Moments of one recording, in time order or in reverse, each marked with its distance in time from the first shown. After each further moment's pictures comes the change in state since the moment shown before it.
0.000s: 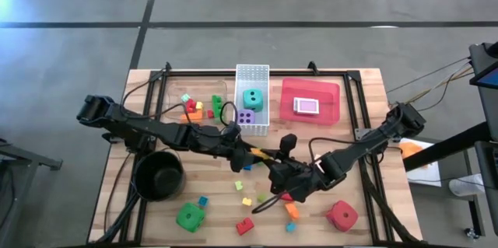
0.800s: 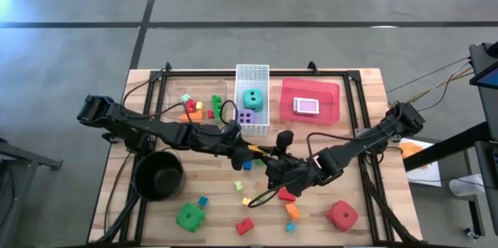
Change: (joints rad) left arm 0.013 0.002 0.000 0.001 -0.016 0.011; right arm -0.040 0.001 0.013 0.011 -0.056 -0.011
